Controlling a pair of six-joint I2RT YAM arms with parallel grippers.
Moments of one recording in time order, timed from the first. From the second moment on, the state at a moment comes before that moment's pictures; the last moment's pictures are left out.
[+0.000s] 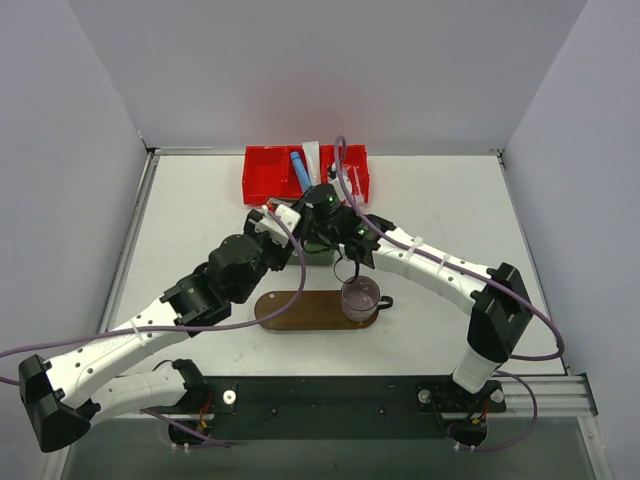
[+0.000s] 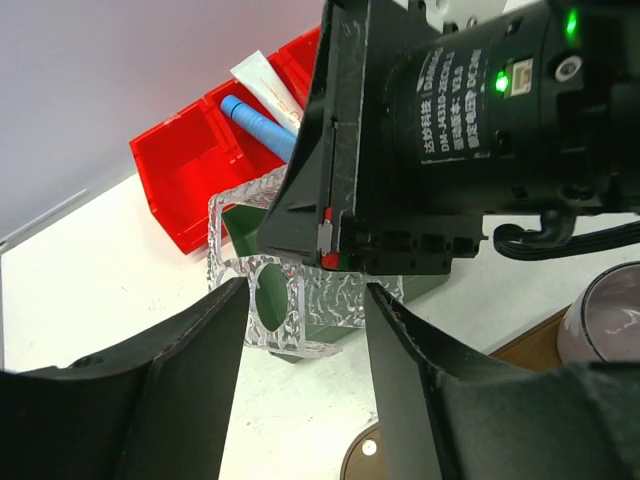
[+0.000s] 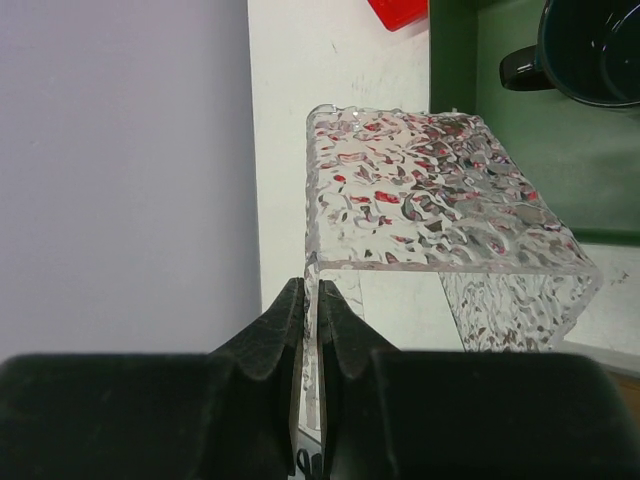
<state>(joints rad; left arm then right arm) -0.92 0.99 0.90 -0.12 -0.51 0.15 0.89 1.68 1.41 -0.20 0.23 1.17</state>
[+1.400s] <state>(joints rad) -0.42 0.96 1.00 -0.33 0.46 -0.46 0.75 1.12 0.99 -0.10 -0.19 0.85</state>
